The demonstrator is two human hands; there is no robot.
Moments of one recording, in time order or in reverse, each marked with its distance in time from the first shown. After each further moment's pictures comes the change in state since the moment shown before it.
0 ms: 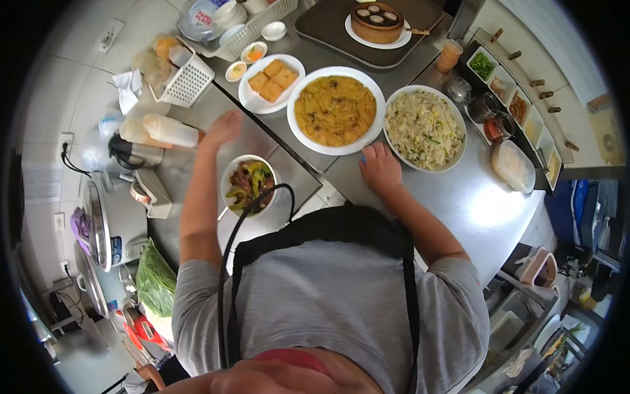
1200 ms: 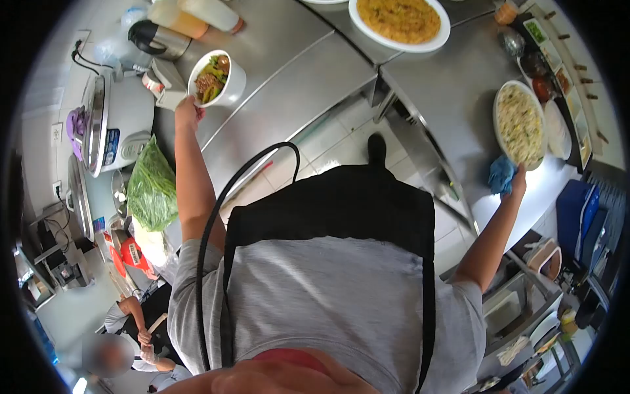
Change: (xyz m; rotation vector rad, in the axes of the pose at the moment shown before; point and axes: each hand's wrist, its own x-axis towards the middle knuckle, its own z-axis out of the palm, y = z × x) left_hand -0.203 -0.205 -0.064 -0.602 0.577 -0.307; right_hand -0.227 0.156 -0.061 1.266 0.509 1.272
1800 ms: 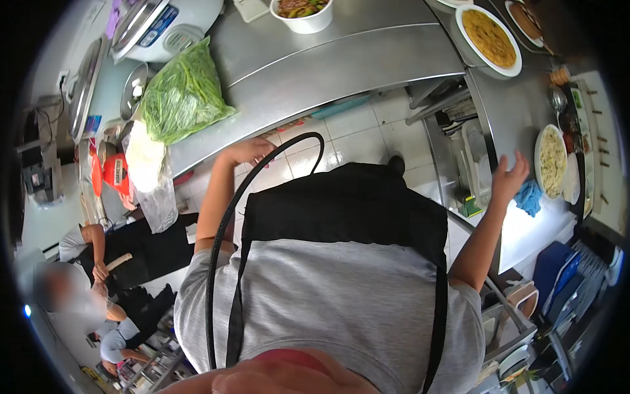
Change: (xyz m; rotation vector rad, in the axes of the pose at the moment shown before) left_hand -0.181 -0.160 -0.138 0.480 -0.967 -0.234; right_hand -0.158 0.052 0.120 -1.062 -0.133 -1.484
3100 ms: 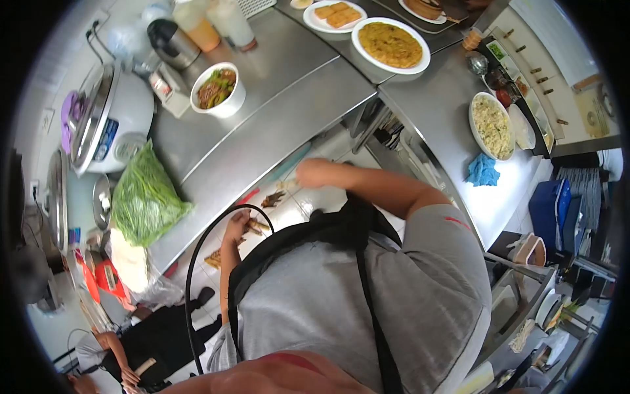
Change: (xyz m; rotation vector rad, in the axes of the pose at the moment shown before) left_hand 0.089 -0.045 0.054 -0.580 0.405 0.086; right_hand 0.012 -0.252 0.116 0.314 -1.314 -0.690
